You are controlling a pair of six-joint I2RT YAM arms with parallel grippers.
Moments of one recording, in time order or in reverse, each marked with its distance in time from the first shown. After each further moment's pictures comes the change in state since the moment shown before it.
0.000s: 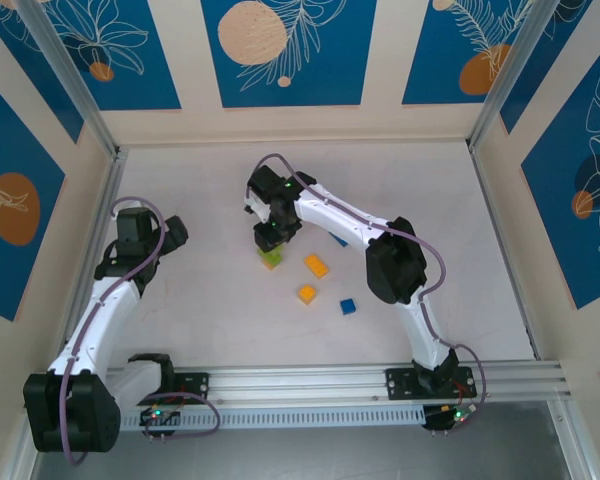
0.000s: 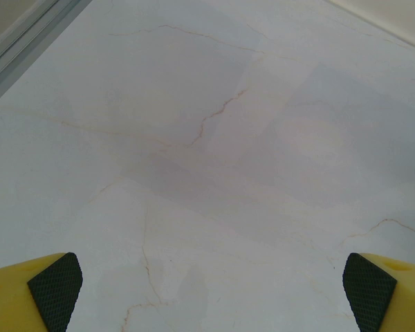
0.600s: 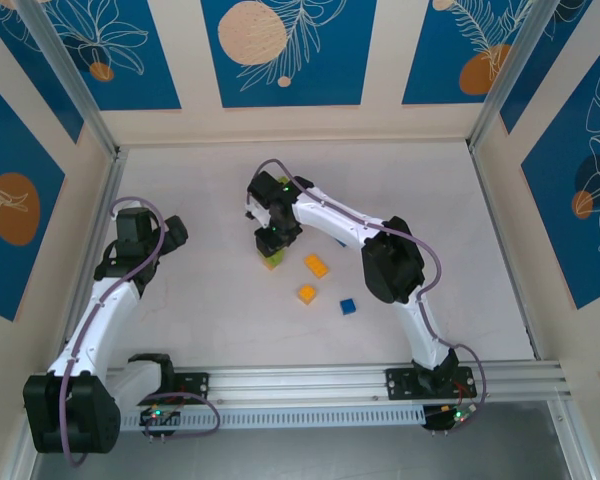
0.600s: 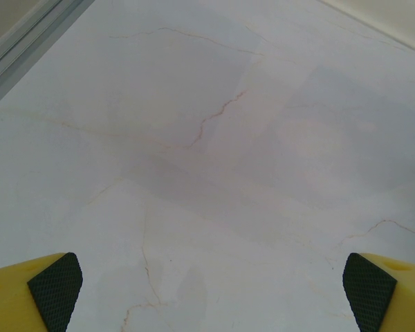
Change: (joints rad) left arm 0.000 -0.006 0.000 0.000 0.000 0.000; right arm 0.003 0.018 -0.033 0.011 0.000 -0.004
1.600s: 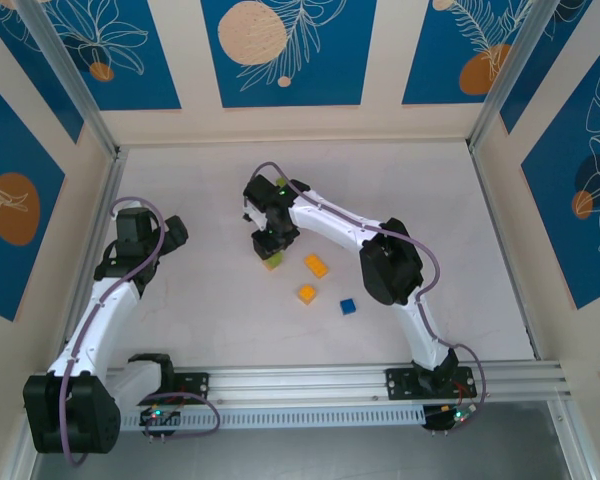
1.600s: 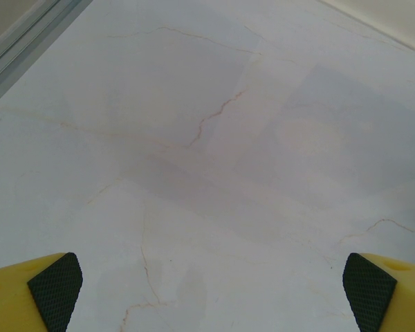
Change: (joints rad) left arm 0.000 -0.001 0.000 0.000 0.003 0.000; right arm 0.027 0.001 -0.006 0.011 0.024 0.048
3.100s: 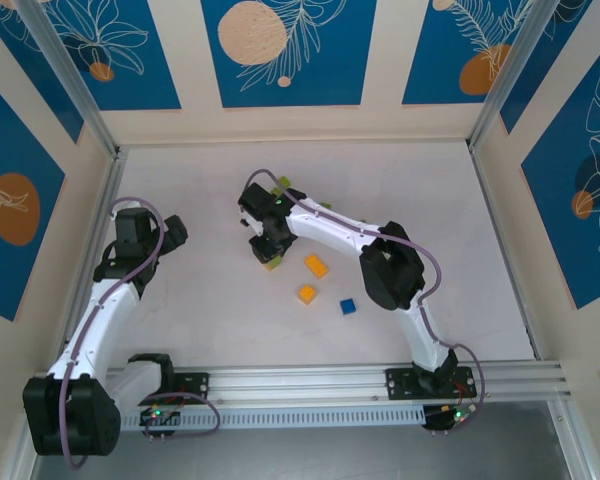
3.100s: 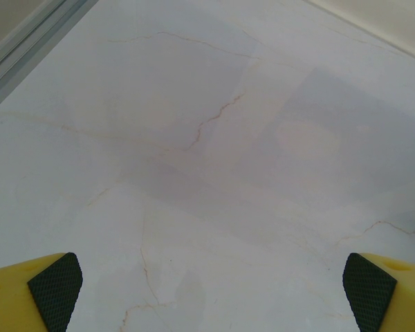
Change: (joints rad) left arm 0.001 -0.011 0.000 0.000 0.000 0.000; right arm 0.043 -0.034 -0.084 0.072 0.105 0.004
